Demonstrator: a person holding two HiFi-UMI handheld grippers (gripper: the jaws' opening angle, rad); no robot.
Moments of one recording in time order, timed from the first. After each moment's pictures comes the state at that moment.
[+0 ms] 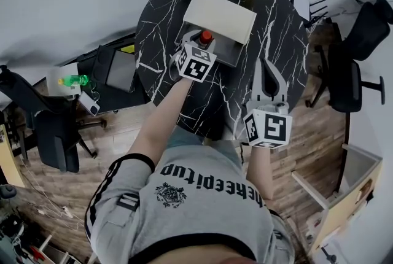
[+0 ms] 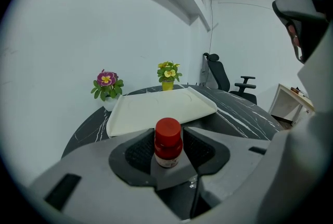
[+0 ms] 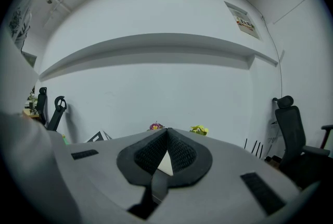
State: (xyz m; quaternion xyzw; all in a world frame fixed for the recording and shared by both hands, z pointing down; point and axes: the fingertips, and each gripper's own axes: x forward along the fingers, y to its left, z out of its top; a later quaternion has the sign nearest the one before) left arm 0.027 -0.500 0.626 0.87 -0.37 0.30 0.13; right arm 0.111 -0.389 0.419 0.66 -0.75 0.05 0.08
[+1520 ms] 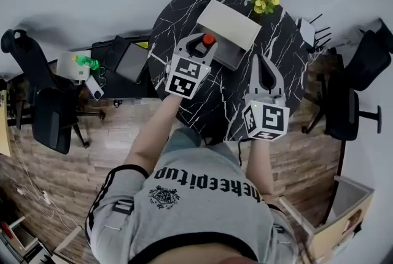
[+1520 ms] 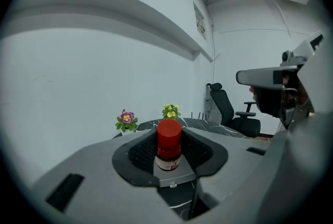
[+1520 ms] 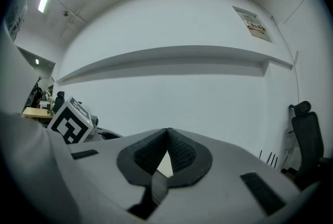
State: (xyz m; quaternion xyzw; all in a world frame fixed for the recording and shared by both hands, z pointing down) left arm -0.010 -0.425 0.465 0.88 -0.44 0.16 0.09; right arm 0.097 -0.364 0.379 0.59 -0.80 0.01 0.05
